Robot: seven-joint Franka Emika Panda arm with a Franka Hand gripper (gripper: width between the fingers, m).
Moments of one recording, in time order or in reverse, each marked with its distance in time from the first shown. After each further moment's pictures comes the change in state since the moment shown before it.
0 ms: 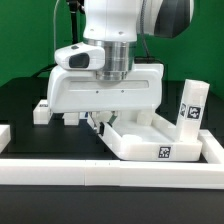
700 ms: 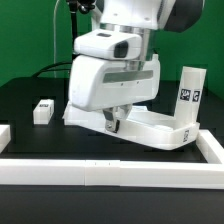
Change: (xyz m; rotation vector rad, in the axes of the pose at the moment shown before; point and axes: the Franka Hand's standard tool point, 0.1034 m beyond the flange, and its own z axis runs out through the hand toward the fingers) arm 0.046 -0.005 -0.024 -0.108 0.026 -0.547
